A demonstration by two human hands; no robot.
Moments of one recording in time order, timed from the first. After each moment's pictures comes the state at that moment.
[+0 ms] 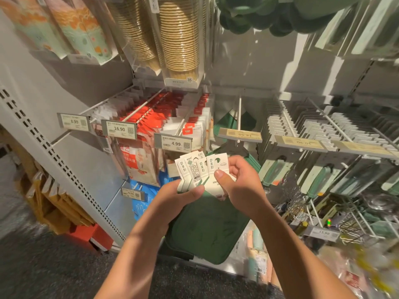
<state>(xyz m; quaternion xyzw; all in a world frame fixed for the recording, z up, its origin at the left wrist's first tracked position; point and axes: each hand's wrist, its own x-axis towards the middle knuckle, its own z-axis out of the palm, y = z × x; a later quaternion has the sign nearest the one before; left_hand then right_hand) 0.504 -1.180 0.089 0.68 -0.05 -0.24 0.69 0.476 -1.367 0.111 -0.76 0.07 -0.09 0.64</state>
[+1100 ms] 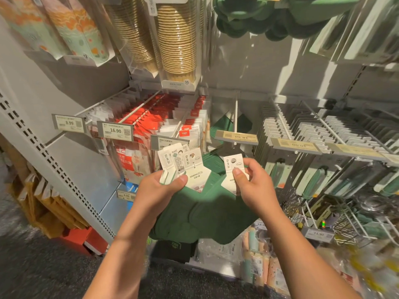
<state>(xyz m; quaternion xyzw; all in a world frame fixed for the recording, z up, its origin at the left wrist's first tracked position) 0.513 -1.172 0.105 0.74 0.01 -0.07 0.67 0.484 -1.409 0.084 -0.83 0.11 -0.18 0.52</state>
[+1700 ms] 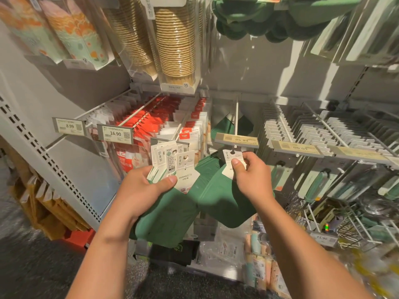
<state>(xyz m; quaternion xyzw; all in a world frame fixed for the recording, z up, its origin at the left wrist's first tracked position) 0.527 -1.143 0.120 0.79 -0.03 -0.06 0.61 0.523 -1.416 0.084 -0.87 0.17 -0.22 0.42</state>
